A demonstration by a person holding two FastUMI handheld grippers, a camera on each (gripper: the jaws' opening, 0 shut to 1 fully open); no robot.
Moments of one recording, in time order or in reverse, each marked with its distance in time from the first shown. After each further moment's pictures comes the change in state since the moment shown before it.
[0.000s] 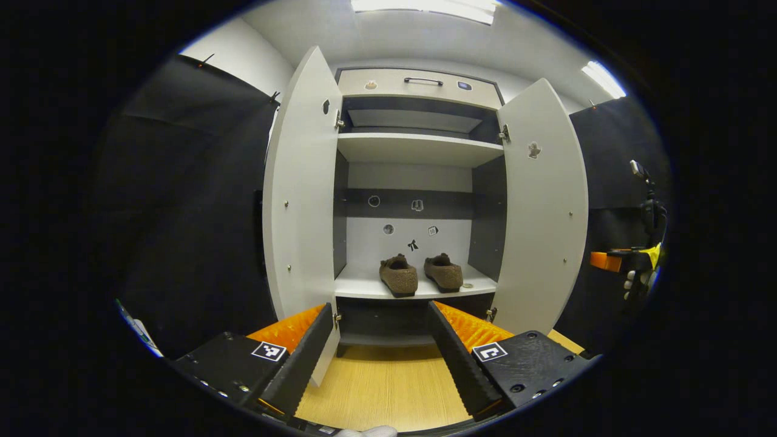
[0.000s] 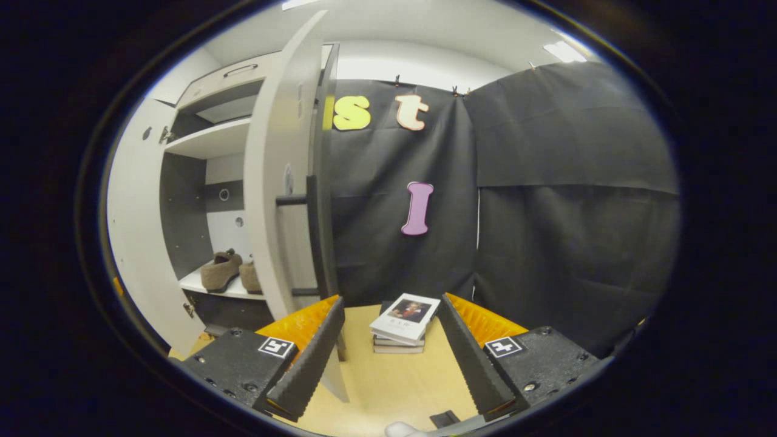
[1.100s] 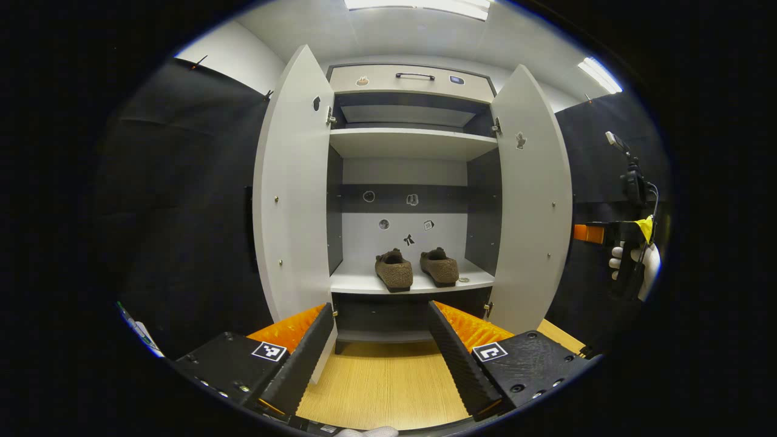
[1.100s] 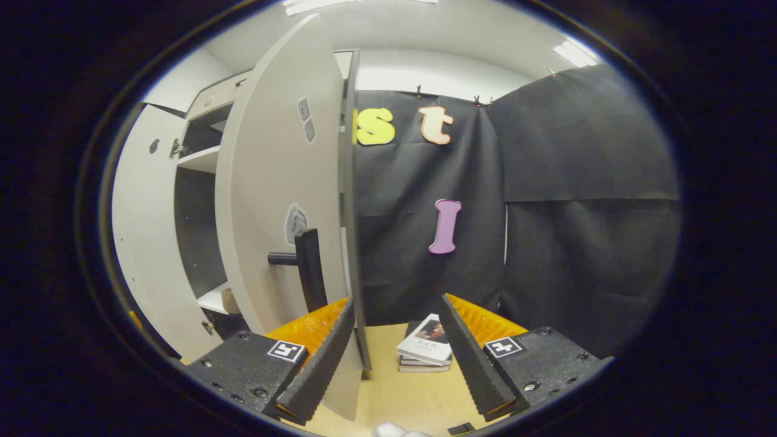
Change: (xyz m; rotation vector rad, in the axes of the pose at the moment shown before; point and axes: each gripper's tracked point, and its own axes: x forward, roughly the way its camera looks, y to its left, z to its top) left arm -0.004 -0.004 -0.007 0.015 0.024 0.001; right arm 0.012 0.085 0.026 -0.001 -0.029 0.157
